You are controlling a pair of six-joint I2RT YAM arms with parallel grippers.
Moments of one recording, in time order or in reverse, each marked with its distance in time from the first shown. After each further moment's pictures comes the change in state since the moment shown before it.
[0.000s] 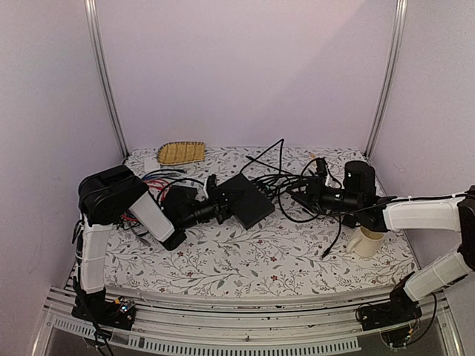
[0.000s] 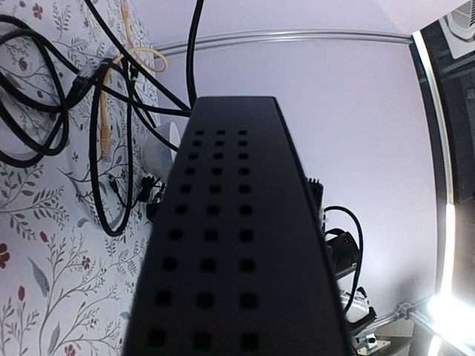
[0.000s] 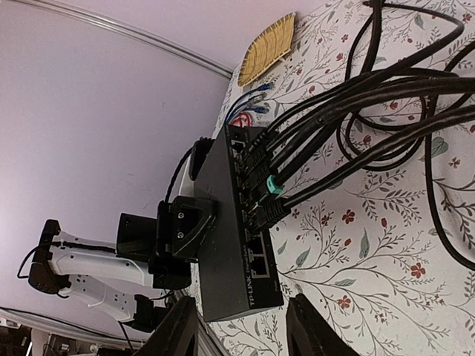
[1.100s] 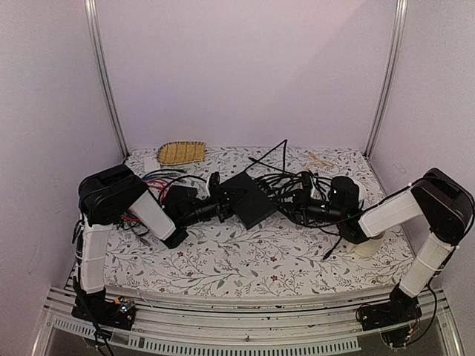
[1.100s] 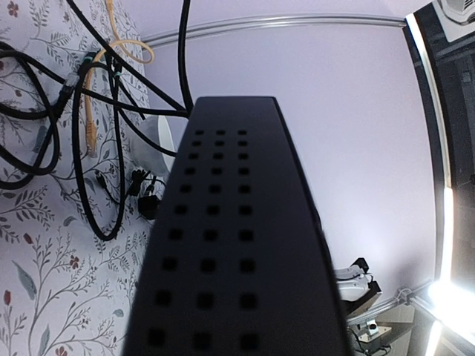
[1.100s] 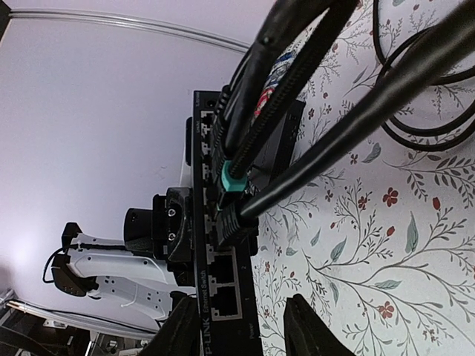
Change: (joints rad) left arm -0.007 0.000 0.026 0.000 0.051 0.016; right arm 0.053 0.305 -0.057 0.482 -0.081 0.243
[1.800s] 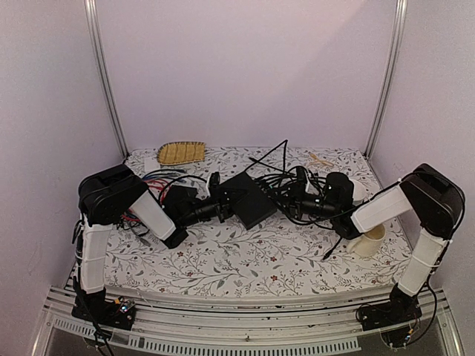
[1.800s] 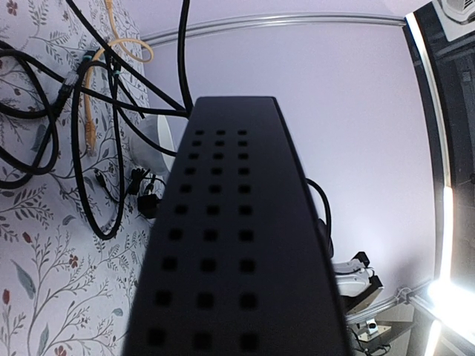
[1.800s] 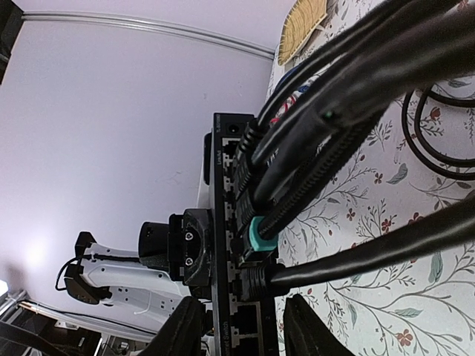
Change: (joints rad) left arm 0.000 0.000 0.000 0.000 0.003 0.000; right arm 0.000 0.090 0.082 0.079 -0.020 0.048
